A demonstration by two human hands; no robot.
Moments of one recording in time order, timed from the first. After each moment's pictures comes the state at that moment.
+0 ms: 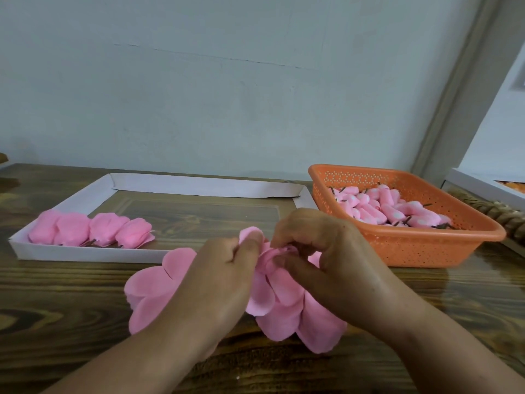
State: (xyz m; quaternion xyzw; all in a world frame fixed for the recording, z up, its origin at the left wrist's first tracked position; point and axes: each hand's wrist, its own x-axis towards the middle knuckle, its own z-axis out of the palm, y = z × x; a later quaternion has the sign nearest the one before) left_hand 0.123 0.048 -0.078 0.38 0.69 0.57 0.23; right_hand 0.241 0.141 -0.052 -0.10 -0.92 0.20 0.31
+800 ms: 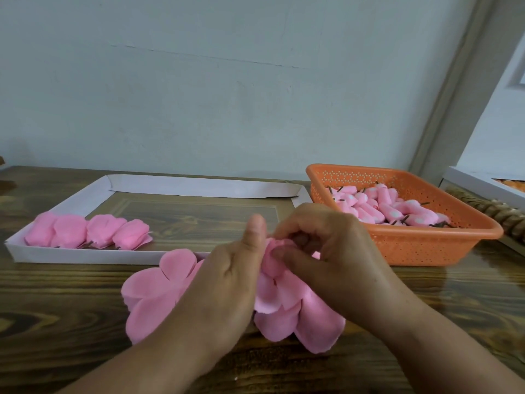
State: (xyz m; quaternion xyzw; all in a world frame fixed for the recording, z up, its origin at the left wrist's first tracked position) left_hand 0.140 0.036 -0.062 0.45 0.63 0.58 0.26; right_hand 0.242 0.141 -0.052 -0.15 -0.88 0.29 0.34
